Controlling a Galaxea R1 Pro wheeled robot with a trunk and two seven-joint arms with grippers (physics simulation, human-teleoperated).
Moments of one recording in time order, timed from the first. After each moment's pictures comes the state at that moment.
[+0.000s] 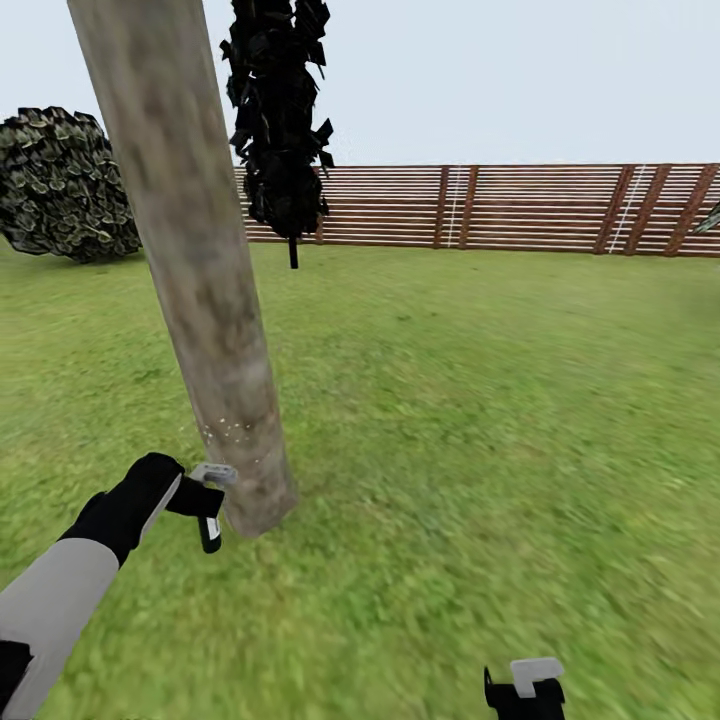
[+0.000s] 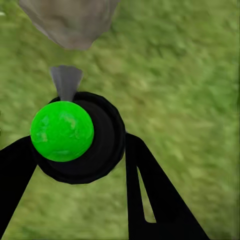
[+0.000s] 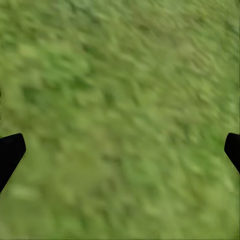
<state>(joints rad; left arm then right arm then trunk) -0.87 0.26 -0.20 -0.71 -0.03 0.94 -0.39 -0.44 -0.03 0.02 -0.05 0.16 -0.48 -0.25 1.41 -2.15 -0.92</state>
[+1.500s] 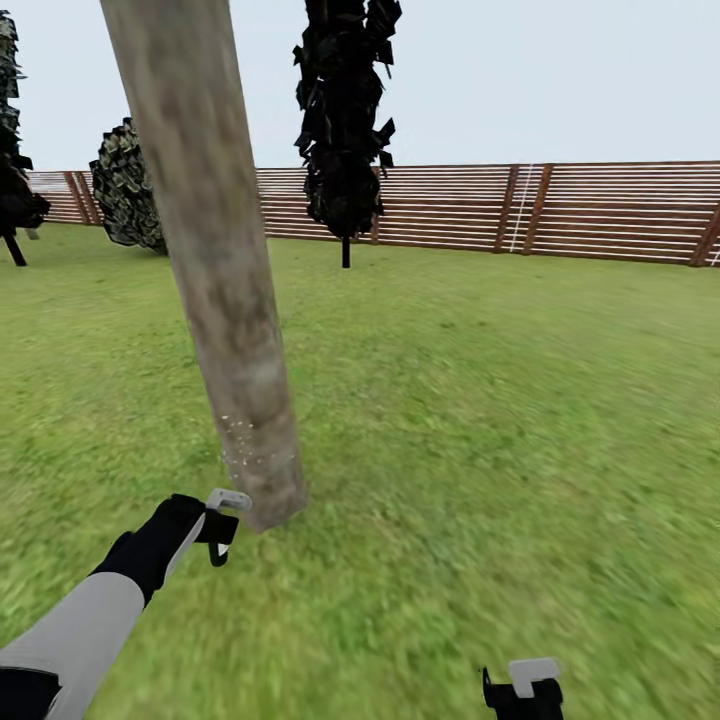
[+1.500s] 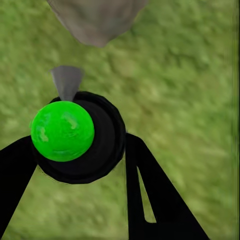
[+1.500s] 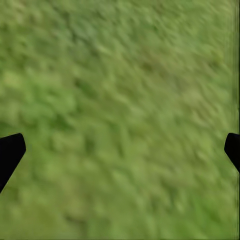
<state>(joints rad) -0.78 0.17 -0.17 -0.61 -0.03 0.70 -0.17 -0.44 -0.03 0.02 -0.05 0.16 -0.48 -0.25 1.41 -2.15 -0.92</state>
